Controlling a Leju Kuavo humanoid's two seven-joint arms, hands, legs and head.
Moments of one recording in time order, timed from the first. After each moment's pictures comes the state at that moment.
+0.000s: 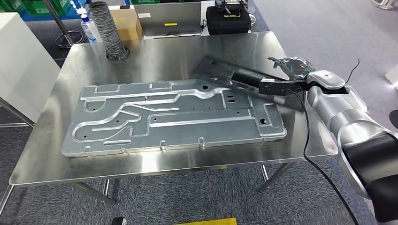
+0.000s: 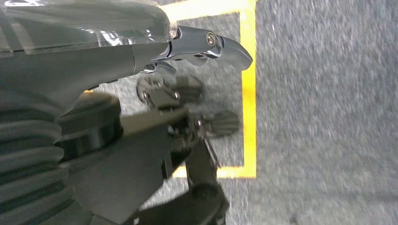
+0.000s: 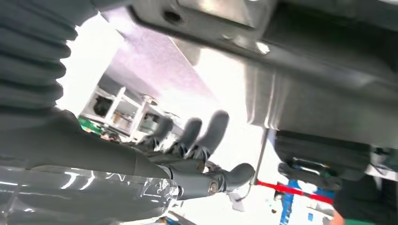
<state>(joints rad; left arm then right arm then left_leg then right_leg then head) -0.17 -0.21 1.10 -0.19 -1.06 -0.06 -0.35 -1.23 -0.38 0.70 -0.32 0.97 -0.07 -0.30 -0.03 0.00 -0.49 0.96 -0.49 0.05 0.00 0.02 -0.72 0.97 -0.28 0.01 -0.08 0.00</state>
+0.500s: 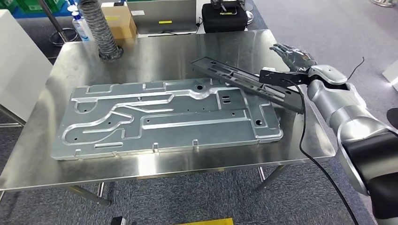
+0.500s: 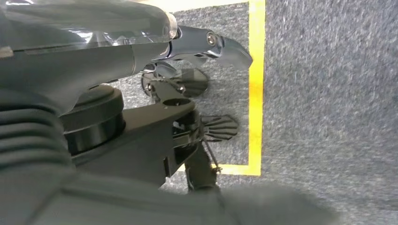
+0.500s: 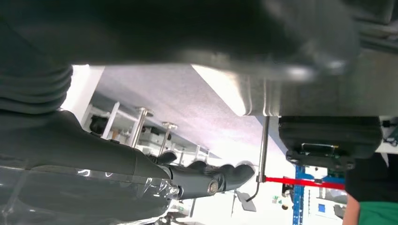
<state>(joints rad) -0.17 -0.21 1.11 -0.19 -1.05 -0.07 -0.30 -1.25 -0.36 0.64 -0.32 0.89 -0.07 -0.31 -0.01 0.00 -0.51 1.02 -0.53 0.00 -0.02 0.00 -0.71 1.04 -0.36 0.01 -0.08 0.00</state>
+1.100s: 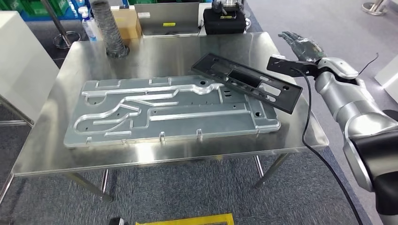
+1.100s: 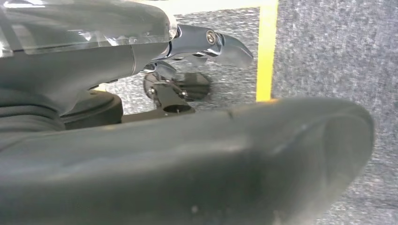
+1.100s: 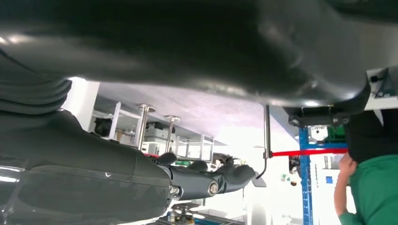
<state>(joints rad) -0.17 -0.21 1.11 -0.19 -1.04 -0.07 -0.30 -1.28 -0.39 0.56 -0.33 0.86 -0.06 -0.32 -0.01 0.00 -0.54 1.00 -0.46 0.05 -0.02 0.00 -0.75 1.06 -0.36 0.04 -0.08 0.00</state>
